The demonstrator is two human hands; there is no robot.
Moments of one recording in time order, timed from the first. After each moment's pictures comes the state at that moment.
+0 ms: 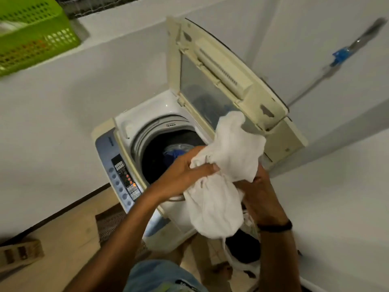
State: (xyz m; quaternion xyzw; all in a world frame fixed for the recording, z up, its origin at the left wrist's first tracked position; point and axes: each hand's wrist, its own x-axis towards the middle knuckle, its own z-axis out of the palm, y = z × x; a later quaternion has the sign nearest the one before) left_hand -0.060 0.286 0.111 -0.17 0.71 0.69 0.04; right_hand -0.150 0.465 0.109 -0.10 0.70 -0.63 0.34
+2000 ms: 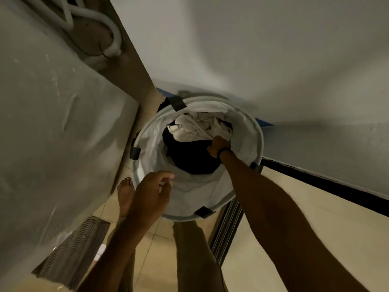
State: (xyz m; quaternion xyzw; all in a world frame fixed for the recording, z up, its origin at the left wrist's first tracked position) left_hand -0.079 0.617 -0.449 -0.15 0.85 0.41 0.31; right_hand -0.198 0.845 -0.638 0.10 0.85 -0.10 0.50
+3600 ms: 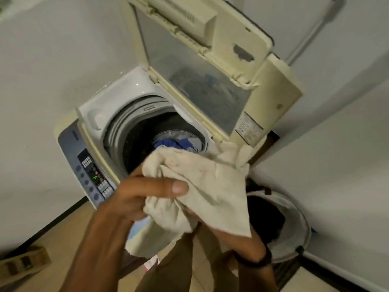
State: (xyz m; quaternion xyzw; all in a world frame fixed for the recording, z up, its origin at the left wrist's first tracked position) left_hand -0.043 0.309 0.091 -0.05 0.43 0.89 0.17; right_hand -0.066 0.502 -0.062 -0.23 0.90 -0.34 0.13
